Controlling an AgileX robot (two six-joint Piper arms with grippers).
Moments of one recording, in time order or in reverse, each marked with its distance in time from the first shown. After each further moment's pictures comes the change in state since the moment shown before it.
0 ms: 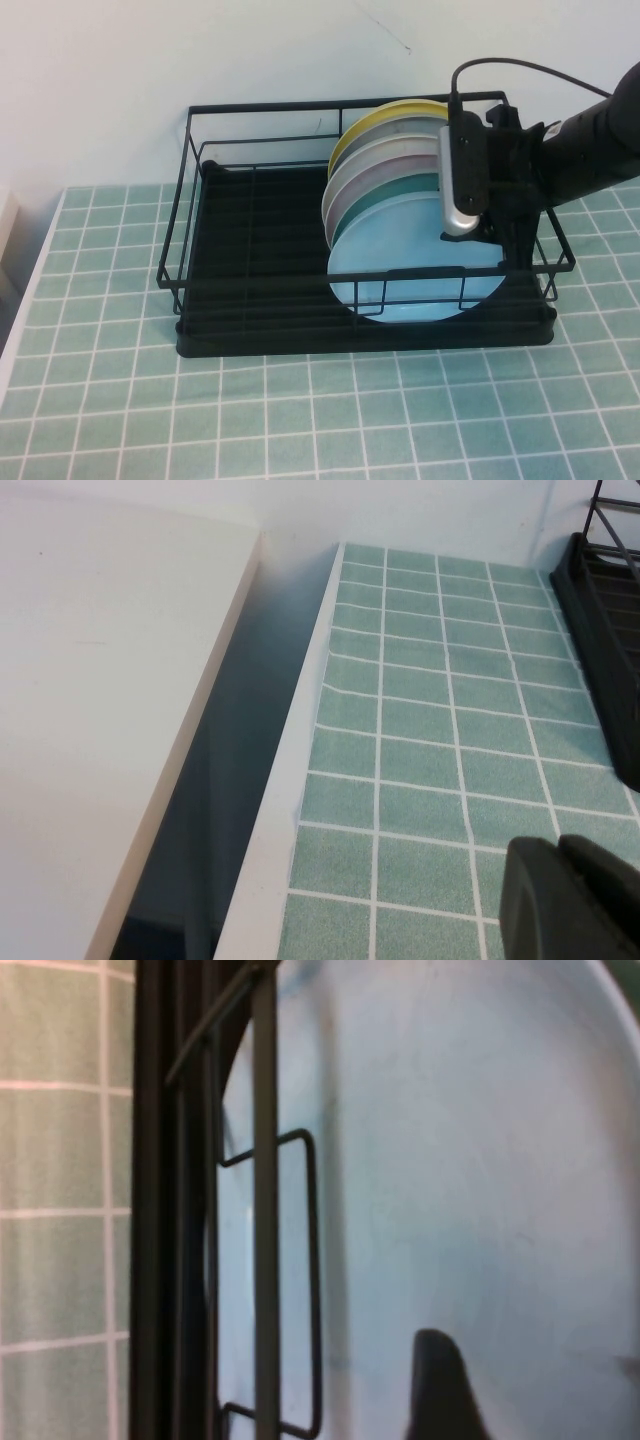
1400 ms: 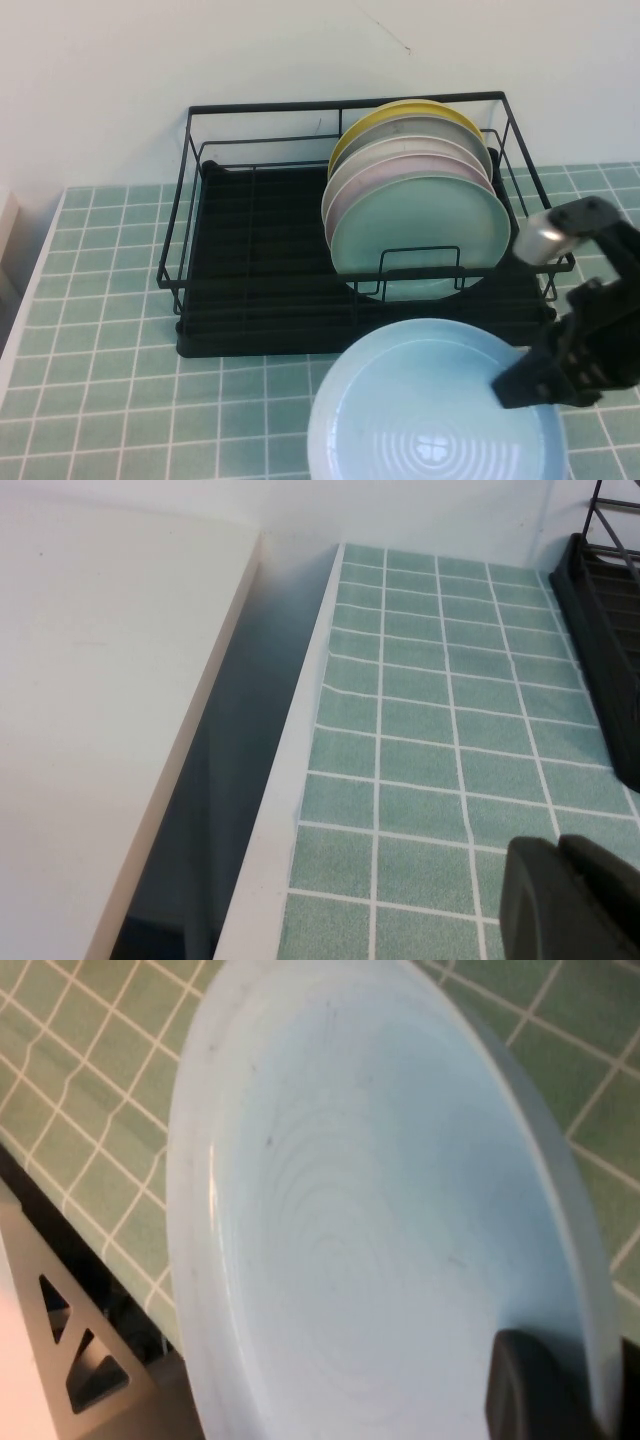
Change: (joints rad) right arm 0.002 -0.433 0.441 0.160 0.344 1.065; left arm 0.000 0.000 0.000 0.000 0.000 0.000
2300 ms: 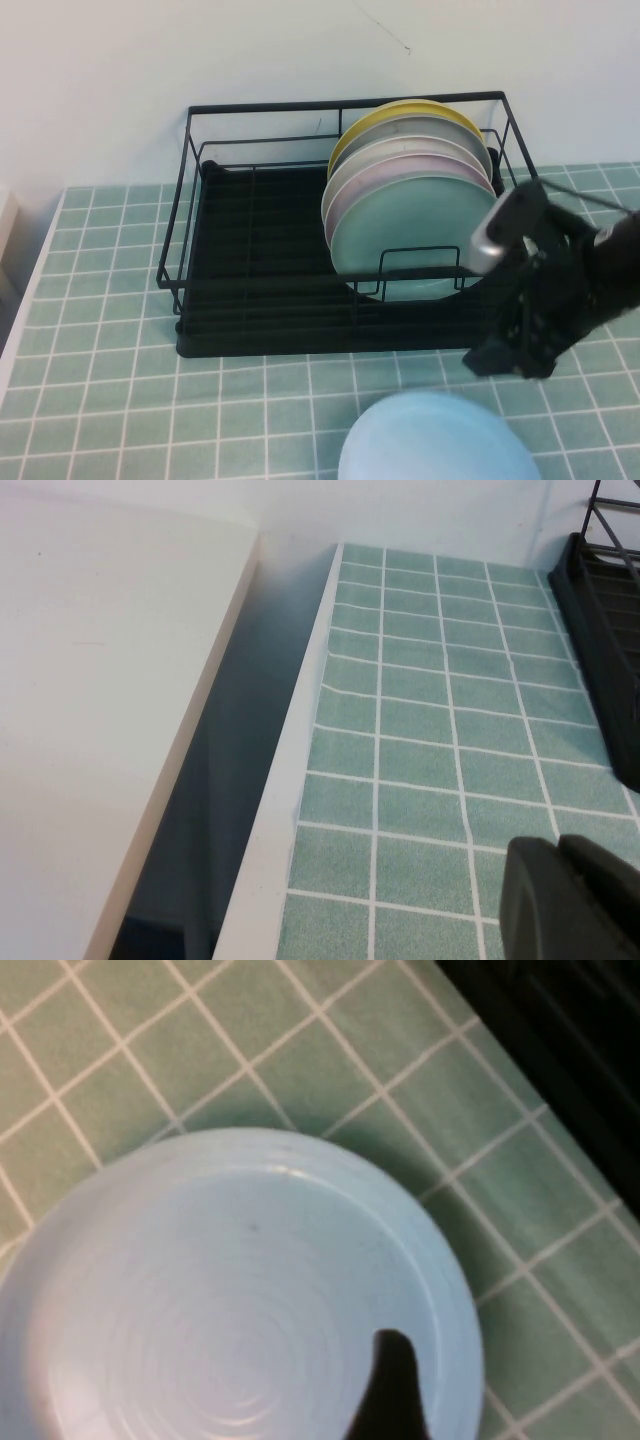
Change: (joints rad) right arm 0.000 0.240 -0.093 -0.052 -0.191 -0.400; left arm 0.000 0.000 0.000 0.000 0.000 0.000
